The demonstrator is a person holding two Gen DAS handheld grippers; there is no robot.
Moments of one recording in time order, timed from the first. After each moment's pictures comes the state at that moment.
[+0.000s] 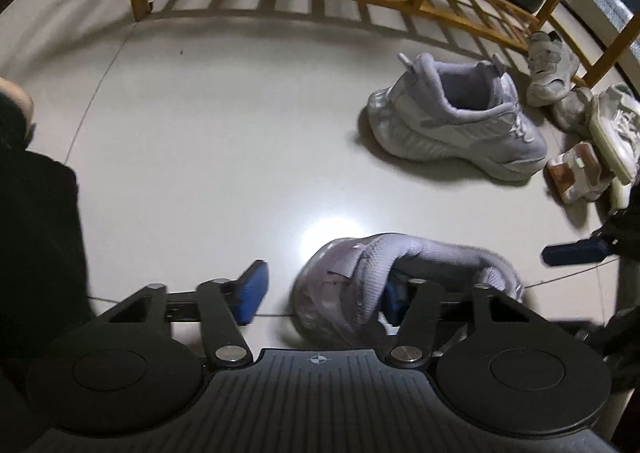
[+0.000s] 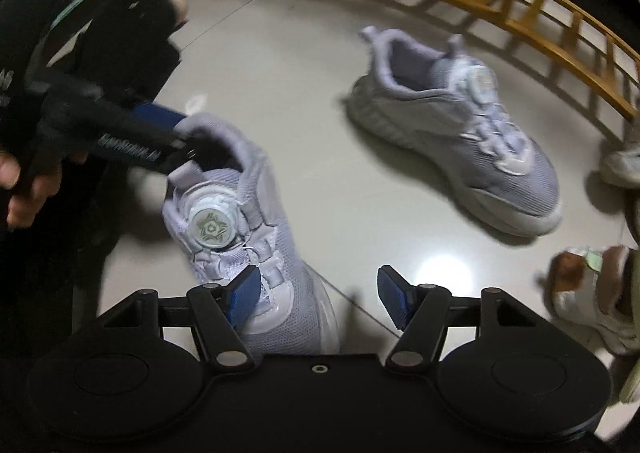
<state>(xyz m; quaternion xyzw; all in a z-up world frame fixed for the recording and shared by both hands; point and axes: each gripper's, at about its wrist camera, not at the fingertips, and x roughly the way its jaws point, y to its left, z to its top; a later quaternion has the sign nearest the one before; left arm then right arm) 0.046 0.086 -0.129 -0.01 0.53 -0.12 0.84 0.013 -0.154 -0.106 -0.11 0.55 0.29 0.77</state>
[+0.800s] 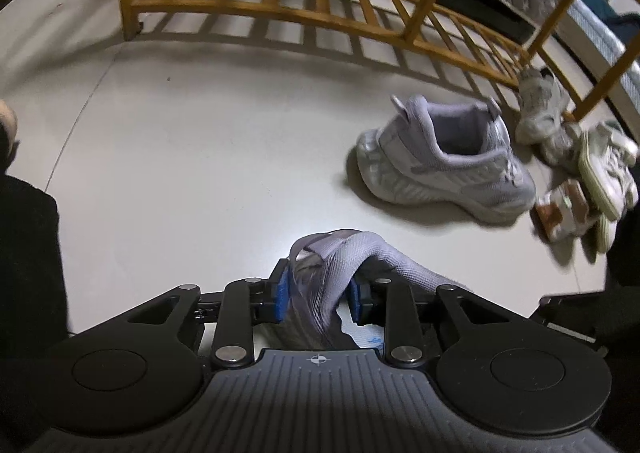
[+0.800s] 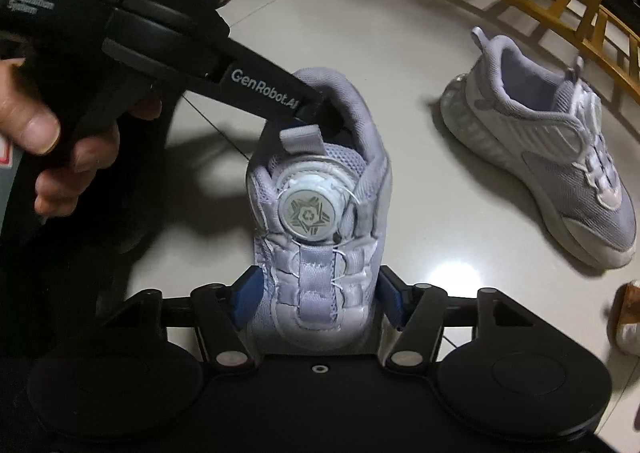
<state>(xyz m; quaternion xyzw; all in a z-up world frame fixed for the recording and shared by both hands) 0.063 0.093 -0.126 -0.05 0.49 -0.12 0.86 0.004 -0.087 -0.123 -0.12 0.55 0.31 0.76</state>
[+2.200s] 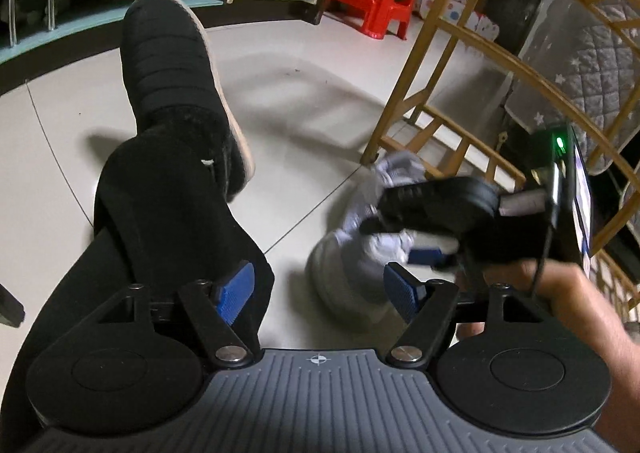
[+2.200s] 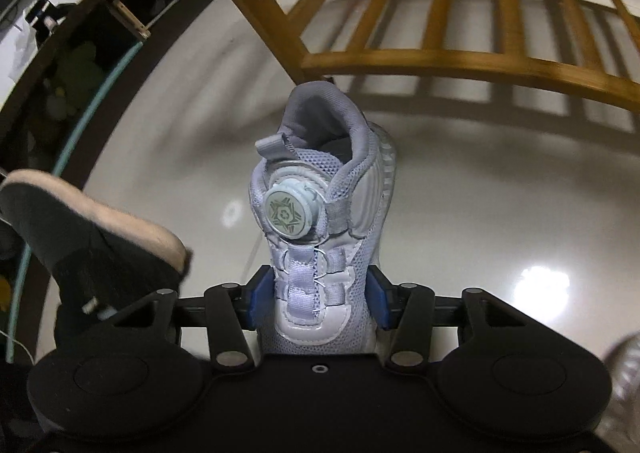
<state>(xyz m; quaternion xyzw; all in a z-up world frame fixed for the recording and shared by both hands) 0.041 0.190 -0.071 -0.19 0.35 0.17 0.90 0.214 0.072 -0.144 0.11 0.54 0.26 0.79</state>
